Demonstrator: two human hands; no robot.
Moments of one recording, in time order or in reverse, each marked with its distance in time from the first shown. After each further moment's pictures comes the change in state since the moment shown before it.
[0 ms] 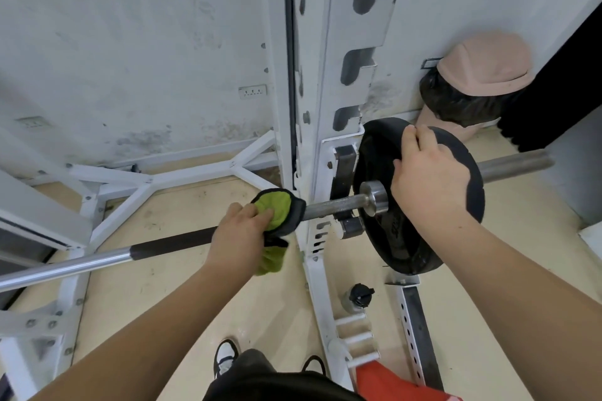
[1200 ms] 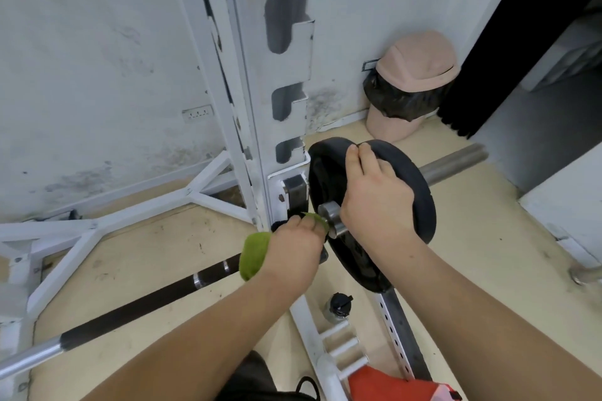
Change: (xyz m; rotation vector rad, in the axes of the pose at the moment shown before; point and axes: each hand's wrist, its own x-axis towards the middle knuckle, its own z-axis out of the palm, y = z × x) left_hand 0.070 0.141 -0.007 0.072 -0.146 0.407; right_hand 0.005 -0.005 0.002 0.027 -0.001 0.032
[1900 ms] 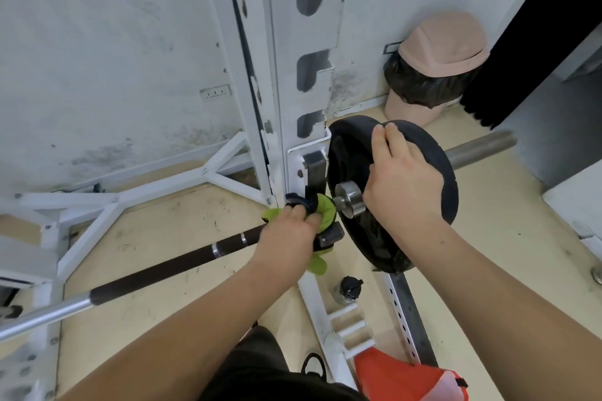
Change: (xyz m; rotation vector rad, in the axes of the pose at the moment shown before) left_hand -0.039 -0.026 0.010 -0.036 -0.064 -0.092; right_hand -0.008 0.004 0.000 0.051 0.020 -0.012
